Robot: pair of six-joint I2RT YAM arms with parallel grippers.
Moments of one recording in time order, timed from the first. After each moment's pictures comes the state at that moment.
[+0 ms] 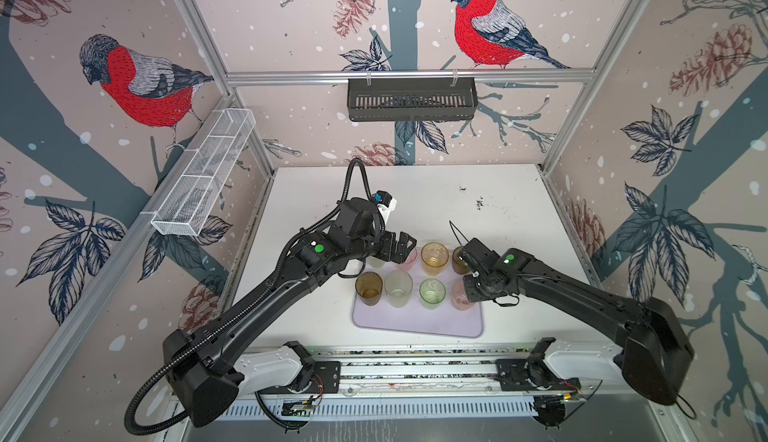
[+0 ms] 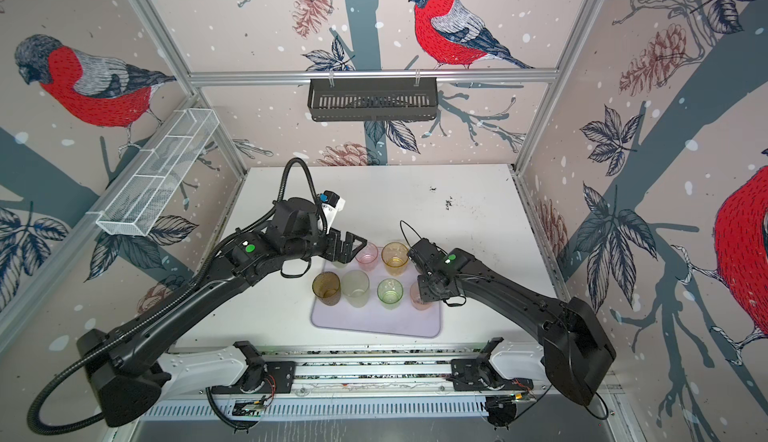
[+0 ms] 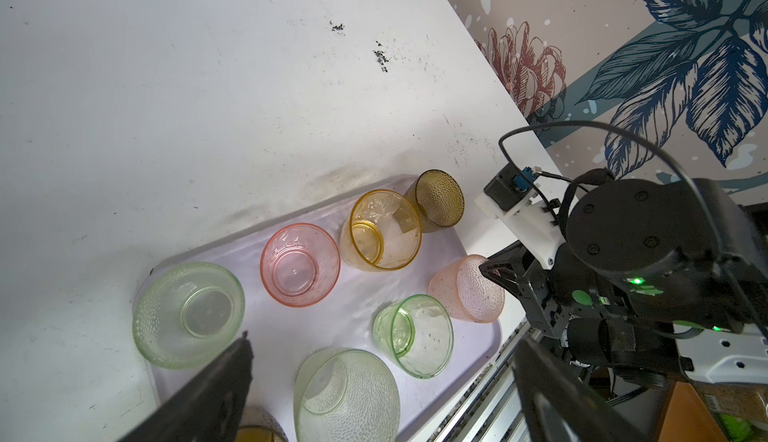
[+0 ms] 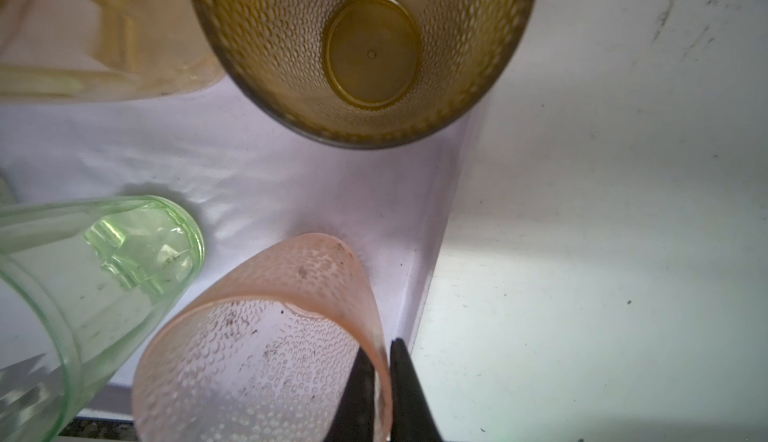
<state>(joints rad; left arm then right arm) -0.71 1.19 1.17 -0.63 0.18 -0.37 0.75 1.28 0.84 -0.93 0.11 0.57</state>
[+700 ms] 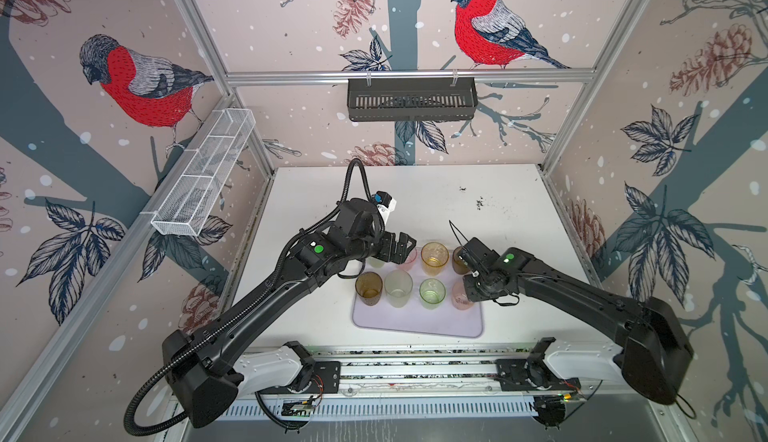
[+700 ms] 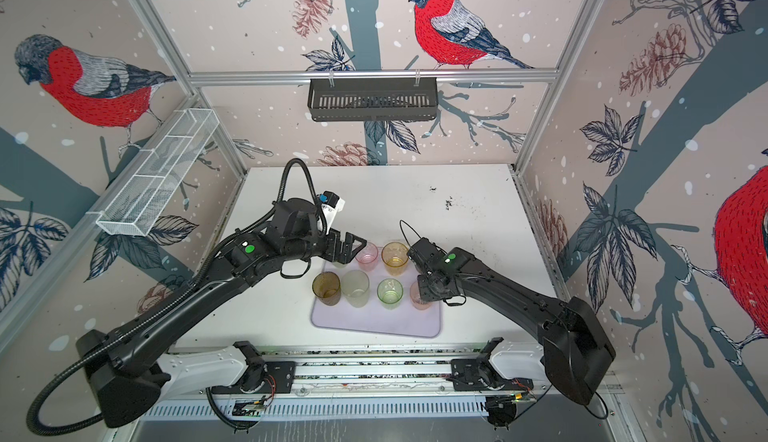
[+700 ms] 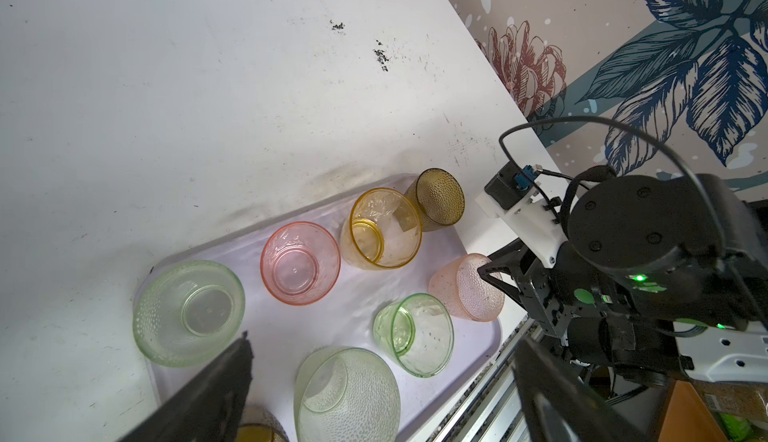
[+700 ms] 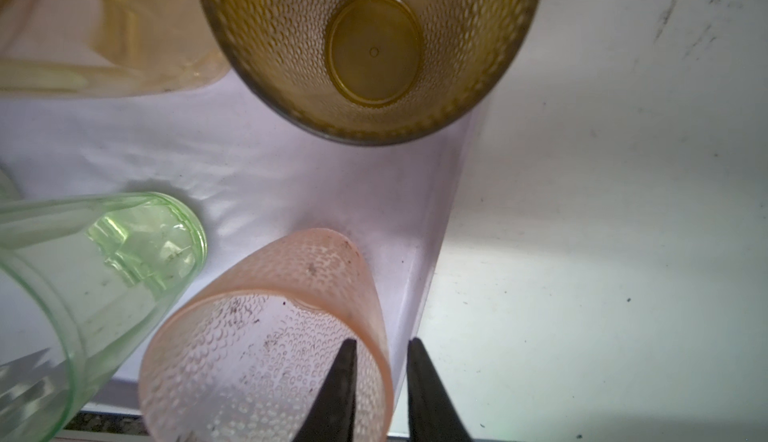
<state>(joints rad) -0.71 1.19 1.17 -0.63 0.18 -0.37 0.75 1.27 0.85 -0.94 0.11 0.57</state>
